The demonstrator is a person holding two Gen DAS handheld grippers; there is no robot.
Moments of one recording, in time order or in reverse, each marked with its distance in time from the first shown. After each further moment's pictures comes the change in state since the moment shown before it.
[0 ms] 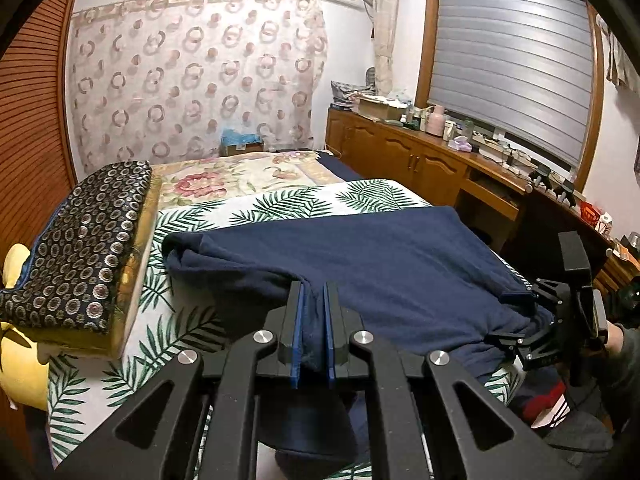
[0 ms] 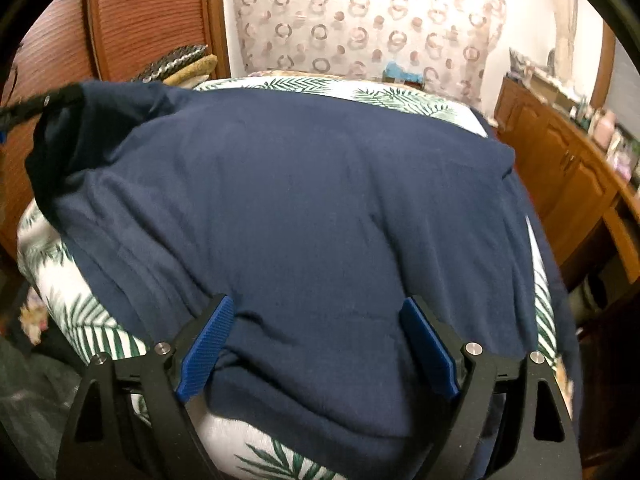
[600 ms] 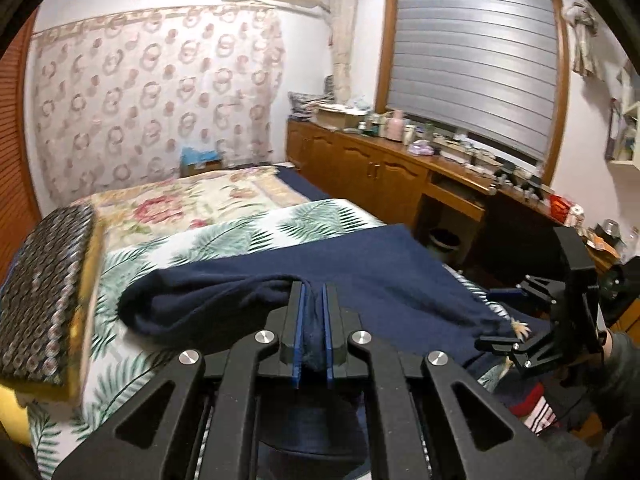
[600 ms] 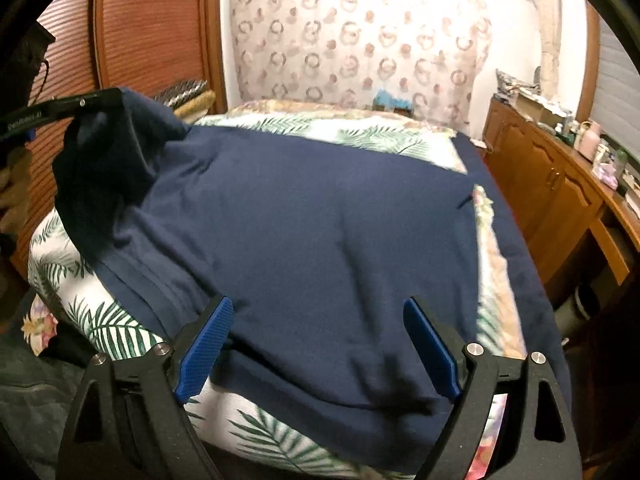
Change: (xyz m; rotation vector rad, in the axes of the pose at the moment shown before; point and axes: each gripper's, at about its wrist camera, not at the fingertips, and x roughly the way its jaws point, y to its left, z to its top) left arm 0.009 -0.055 0.038 0.081 -0.036 -0.134; right arm -0.057 -0.014 -0.013 0.017 -0.110 -0.015
